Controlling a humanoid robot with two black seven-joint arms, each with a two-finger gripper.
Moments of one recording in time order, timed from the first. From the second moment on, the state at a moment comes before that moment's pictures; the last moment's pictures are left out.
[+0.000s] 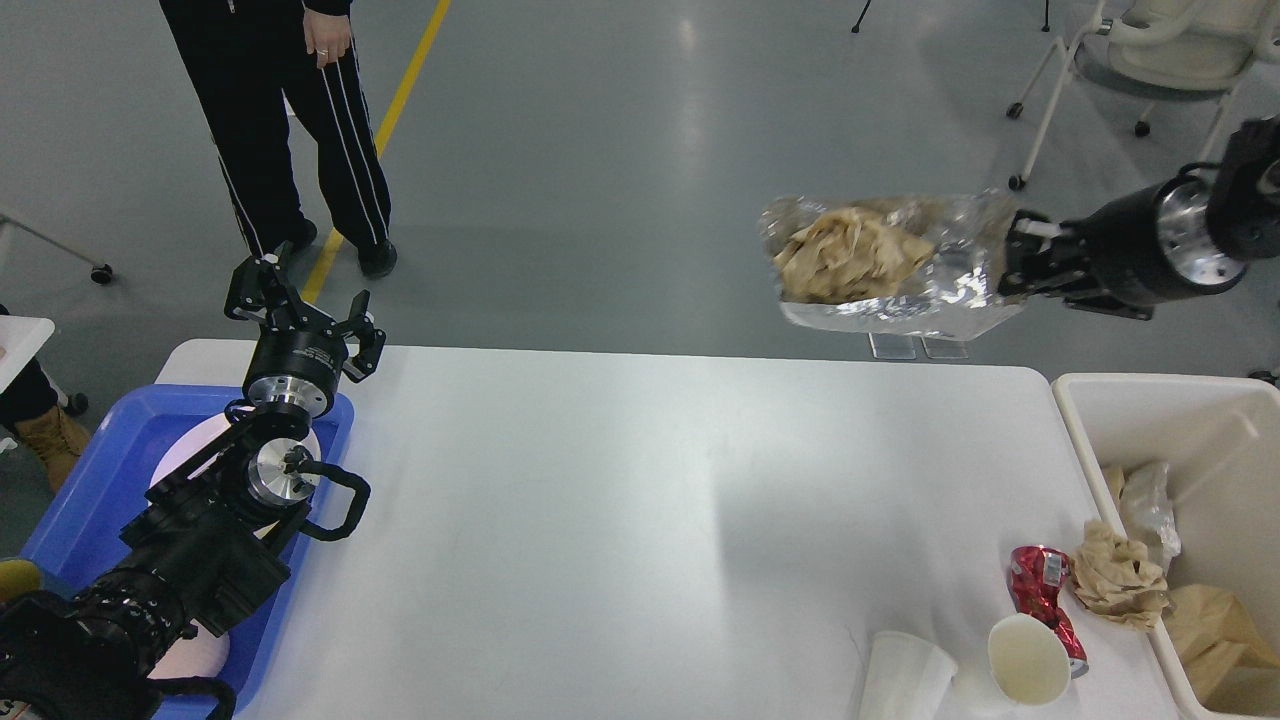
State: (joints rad) left arm -0.73 0.14 -0.89 -0.40 0.00 -0.26 -0.46; right arm 2.06 -0.65 -1.29 1.29 0.01 0.29 -0.01
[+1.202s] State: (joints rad) left arm -0.73 0.14 -0.89 -0.40 0.00 -0.26 -0.46; right arm 0.68 -0.48 -0.82 -0.04 0.14 0.08 -0.09
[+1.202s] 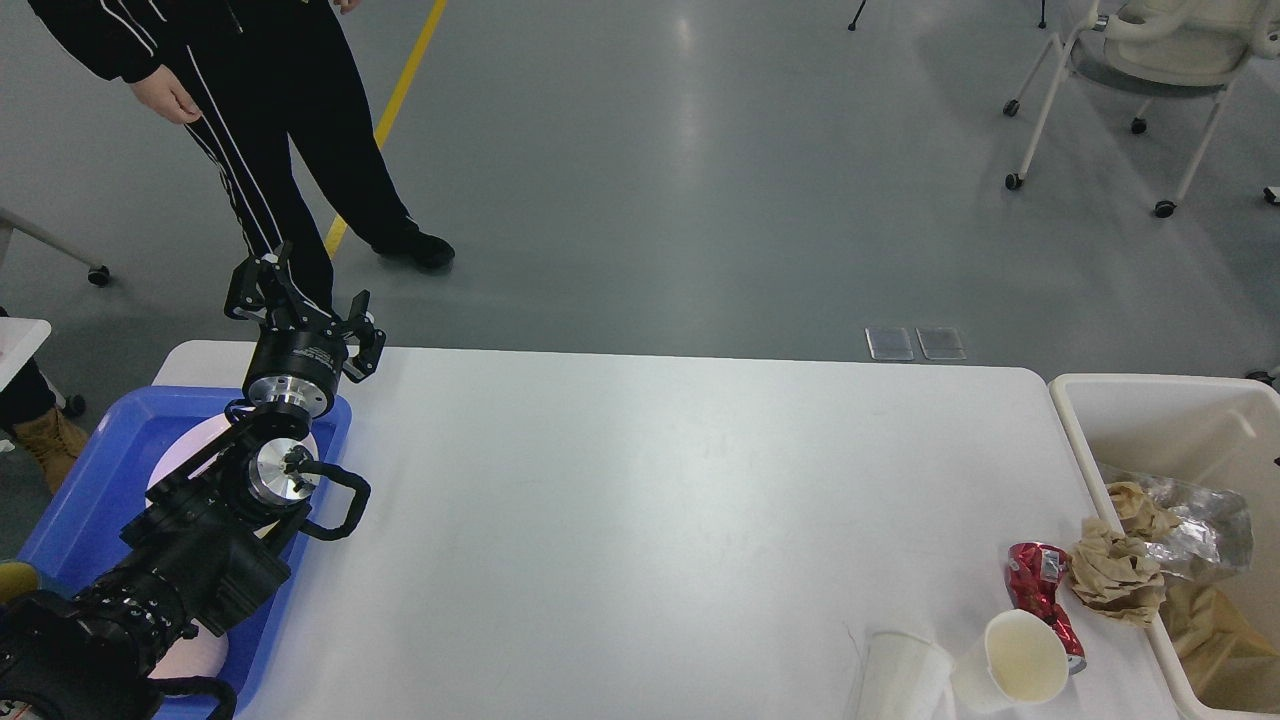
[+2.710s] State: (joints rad) left arm -0.73 0.14 -0.89 -0.40 0.00 -0.26 -0.46; right arm 1.64 -0.87 -1.13 1.40 -0.39 0.39 -0.08
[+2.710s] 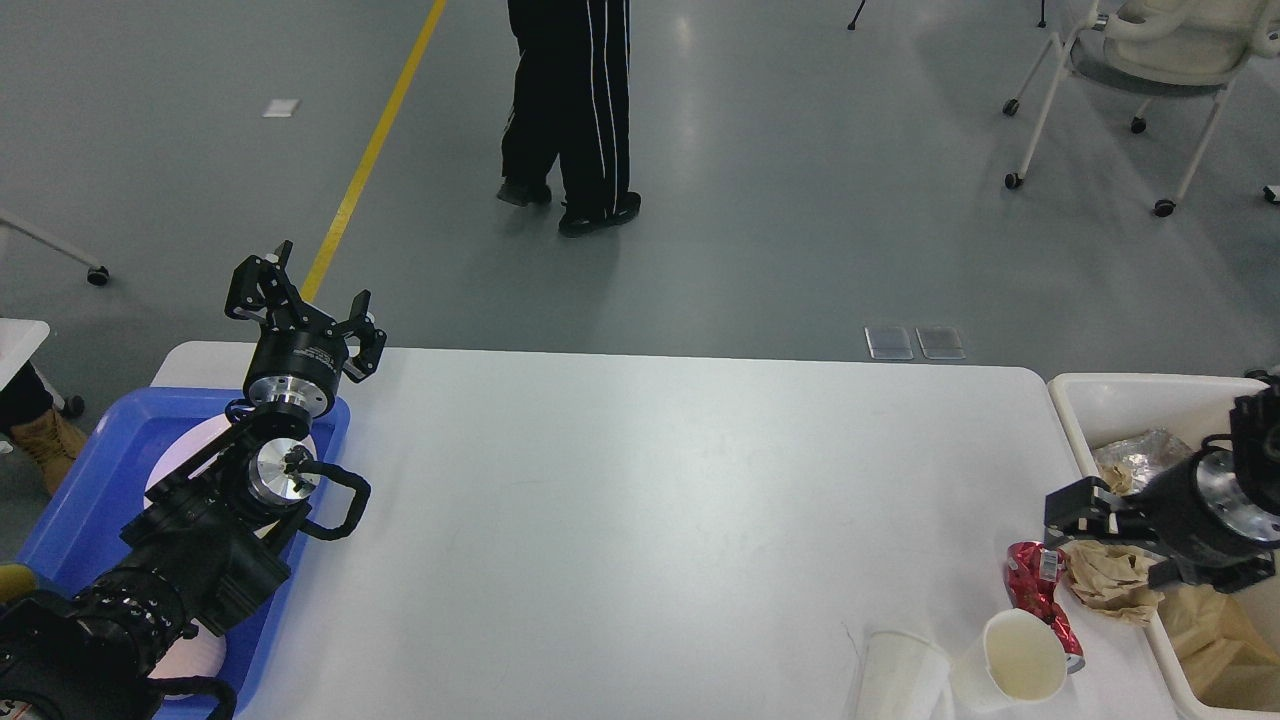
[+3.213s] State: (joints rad) left arm -0.73 0.14 -0.89 -0.40 0.00 -0.26 -0.46; right arm 1.41 -1.03 -1.00 1.47 -0.40 0.31 -0.01
